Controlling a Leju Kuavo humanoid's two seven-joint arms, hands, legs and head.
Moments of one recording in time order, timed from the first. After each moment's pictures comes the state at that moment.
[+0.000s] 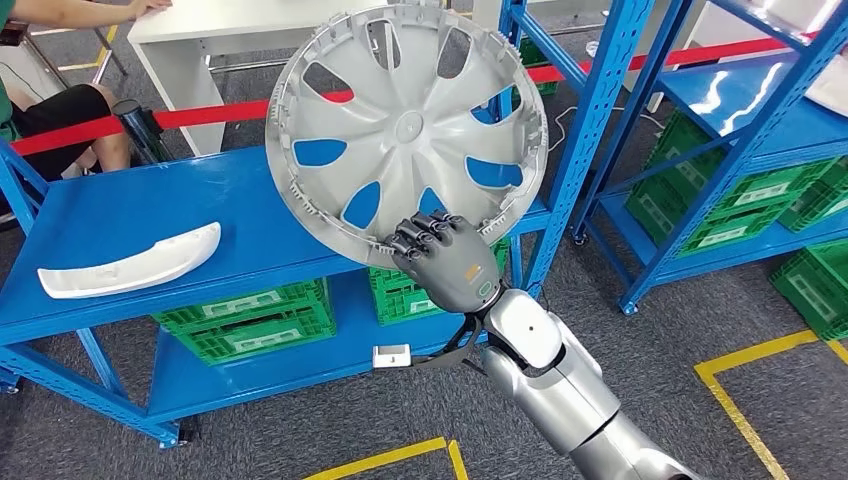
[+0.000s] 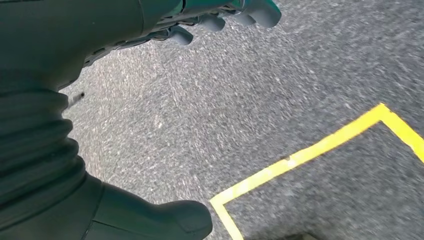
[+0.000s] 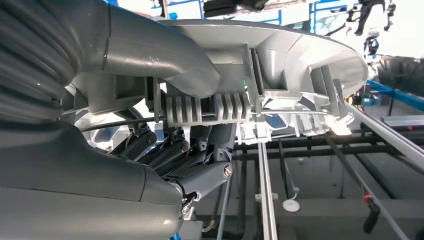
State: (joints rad) left arm -0.11 -0.22 0.73 -0.20 -1.26 0.48 -0.07; right arm -0.40 0.01 0.54 -1.29 1.31 -0.45 -0.34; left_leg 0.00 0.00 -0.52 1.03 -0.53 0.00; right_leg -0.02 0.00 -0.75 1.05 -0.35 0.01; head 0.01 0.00
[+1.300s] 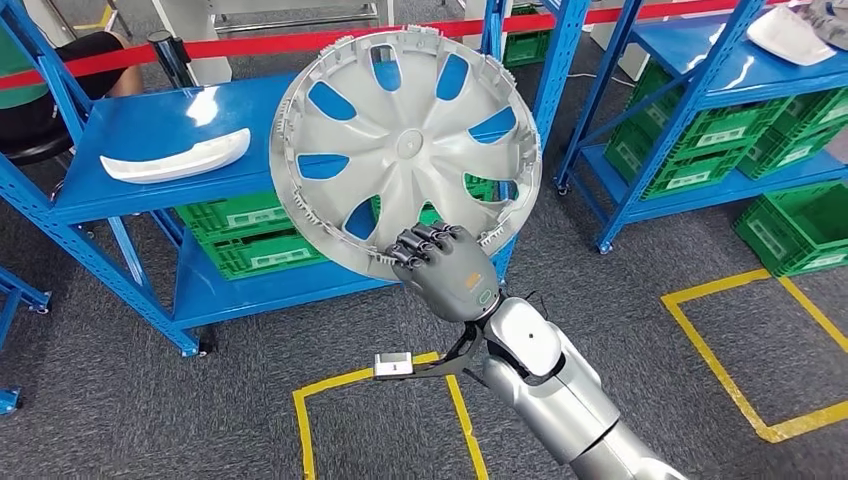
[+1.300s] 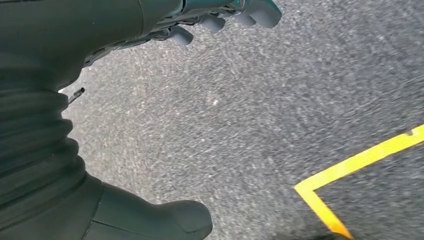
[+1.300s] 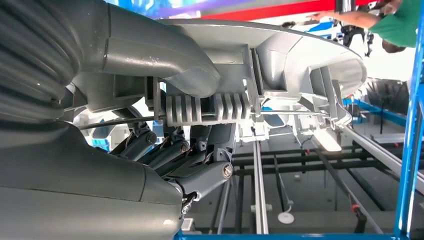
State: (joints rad) left arm -0.12 -0.21 0.74 -0.20 -1.25 0.49 -0.08; right arm -0.37 0.01 0.55 -1.29 1.27 -0.42 -0.36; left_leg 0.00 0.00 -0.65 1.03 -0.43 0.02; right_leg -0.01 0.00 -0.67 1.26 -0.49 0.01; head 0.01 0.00
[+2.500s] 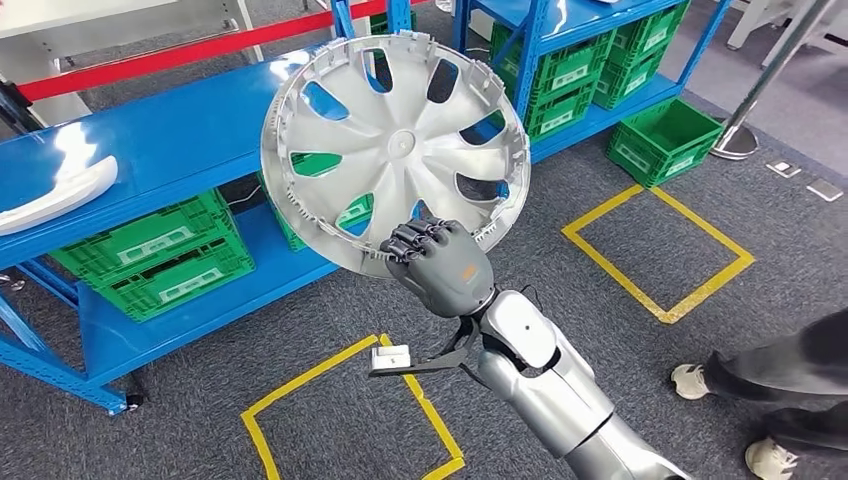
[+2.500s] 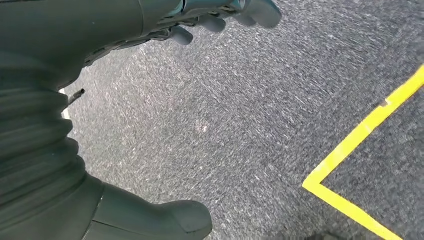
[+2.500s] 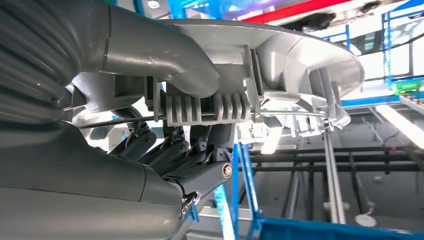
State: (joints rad) left arm -0.10 -0.20 0.74 -0.20 -1.27 0.51 -0.06; right arm -0.40 0.03 0.56 -1.25 1.19 -0.40 -0.39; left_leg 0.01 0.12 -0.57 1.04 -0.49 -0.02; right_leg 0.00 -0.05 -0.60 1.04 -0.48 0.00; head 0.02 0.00
